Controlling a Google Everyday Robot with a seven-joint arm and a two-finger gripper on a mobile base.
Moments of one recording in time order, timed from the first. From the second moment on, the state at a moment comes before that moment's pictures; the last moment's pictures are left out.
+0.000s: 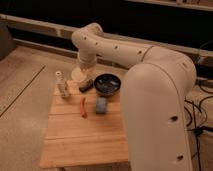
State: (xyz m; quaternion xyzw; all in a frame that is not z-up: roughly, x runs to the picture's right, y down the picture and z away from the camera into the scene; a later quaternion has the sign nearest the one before) arm -0.056 -0.099 0.798 -0.22 0.10 0.63 0.74
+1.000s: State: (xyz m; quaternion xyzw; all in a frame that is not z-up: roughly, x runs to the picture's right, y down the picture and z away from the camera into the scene) arm 0.054 -0.120 0.869 -0.23 0.08 0.73 0.64
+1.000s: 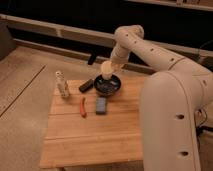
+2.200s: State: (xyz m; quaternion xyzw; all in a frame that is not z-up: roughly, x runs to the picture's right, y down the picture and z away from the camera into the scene) arm 0.058 -0.067 0.957 -0.29 0.14 0.72 0.61
